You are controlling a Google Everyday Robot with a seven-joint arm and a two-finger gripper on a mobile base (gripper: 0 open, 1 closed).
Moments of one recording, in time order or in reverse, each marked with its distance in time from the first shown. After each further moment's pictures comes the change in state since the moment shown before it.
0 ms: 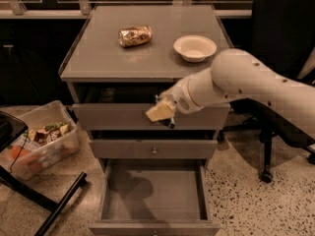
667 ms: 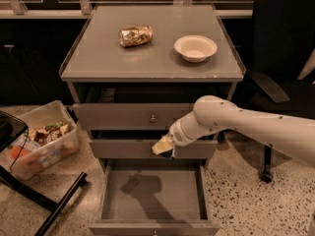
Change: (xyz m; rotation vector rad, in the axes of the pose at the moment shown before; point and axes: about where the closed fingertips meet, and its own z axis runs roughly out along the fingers) arm 0.153 -0.014 0.119 -0.064 0.227 0.252
